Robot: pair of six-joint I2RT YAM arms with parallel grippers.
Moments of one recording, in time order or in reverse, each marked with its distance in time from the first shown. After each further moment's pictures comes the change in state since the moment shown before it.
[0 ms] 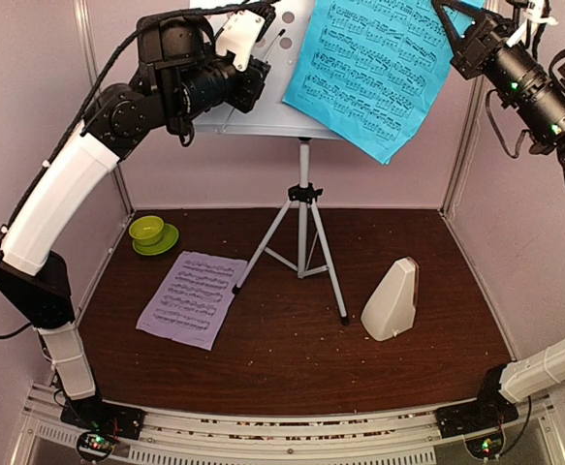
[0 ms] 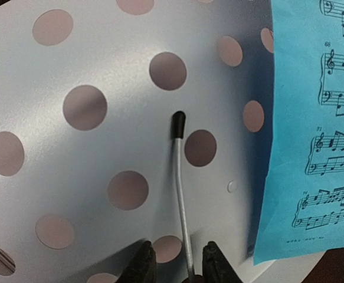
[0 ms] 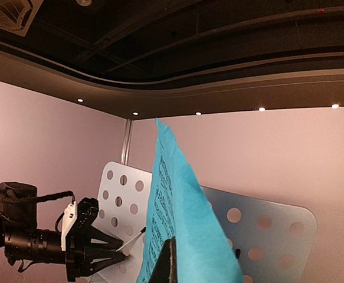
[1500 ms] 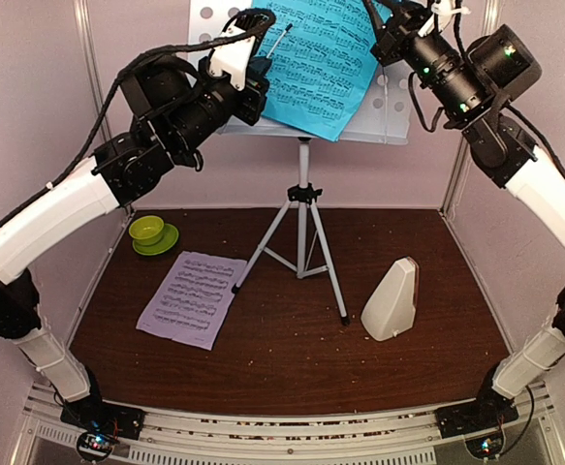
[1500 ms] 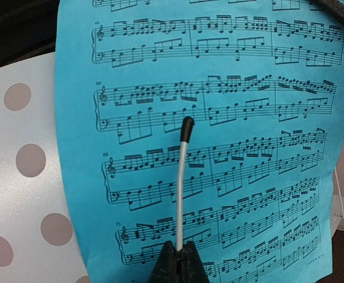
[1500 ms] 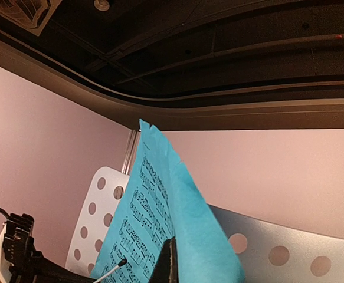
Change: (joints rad) left arm 0.000 -0.217 -0.574 0.654 0.170 0.126; right arm -0.072 0.283 0.095 0.267 -0.127 -0.044
